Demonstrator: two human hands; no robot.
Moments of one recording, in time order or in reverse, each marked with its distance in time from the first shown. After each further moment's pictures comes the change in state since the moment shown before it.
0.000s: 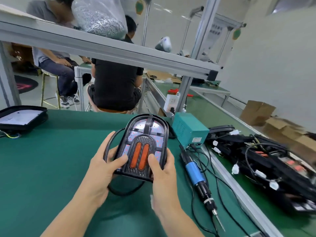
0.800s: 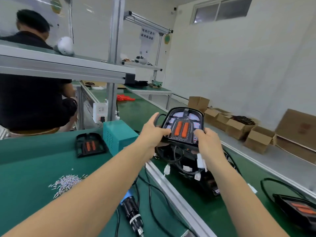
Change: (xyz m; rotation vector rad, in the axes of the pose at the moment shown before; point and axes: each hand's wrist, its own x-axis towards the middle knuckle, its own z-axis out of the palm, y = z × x) left_hand 0.075 -0.049 0.325 0.110 -0.508 -0.250; right_hand 0.081 -0.168 -0.267 -0.652 0.574 -0.055
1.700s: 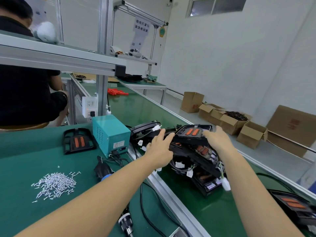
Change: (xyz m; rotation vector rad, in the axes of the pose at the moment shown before) left_hand 0.006 -0.058 0.027 1.204 -0.266 0.121; right_hand 0.058 0.028 -0.050 -0.437 0.015 0.213
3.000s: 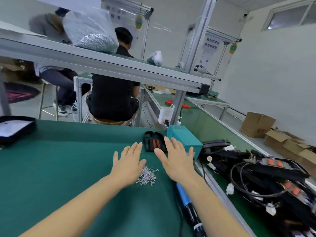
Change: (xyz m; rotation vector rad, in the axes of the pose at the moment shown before) left_hand -0.181 -0.196 -0.091 0.226 0.338 -0.561; right_hand -0.178 -0.134 0.210 -0.488 -0.354 -0.861
